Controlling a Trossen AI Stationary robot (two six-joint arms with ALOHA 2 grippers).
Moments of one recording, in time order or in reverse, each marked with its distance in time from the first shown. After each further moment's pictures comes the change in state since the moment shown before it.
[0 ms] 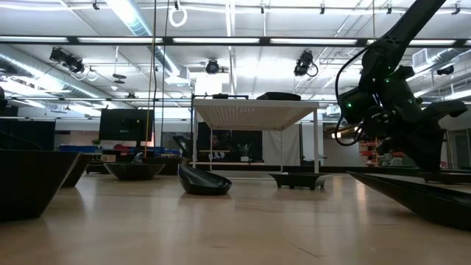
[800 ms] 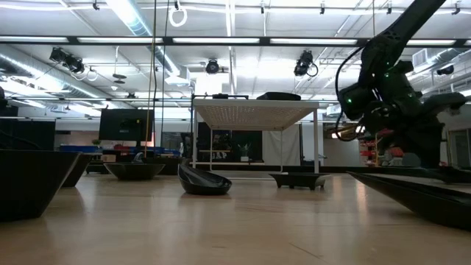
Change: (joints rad) left arm 0.000 0.000 0.000 0.000 0.000 0.000; right arm -0.001 -0.027 0.042 -0.078 0.003 0.006
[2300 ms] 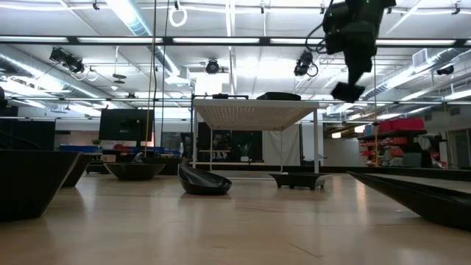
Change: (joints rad) left arm 0.000 0.000 0.000 0.000 0.000 0.000; right arm -0.070 -0.104 0.699 -0.213 -0.003 0.478
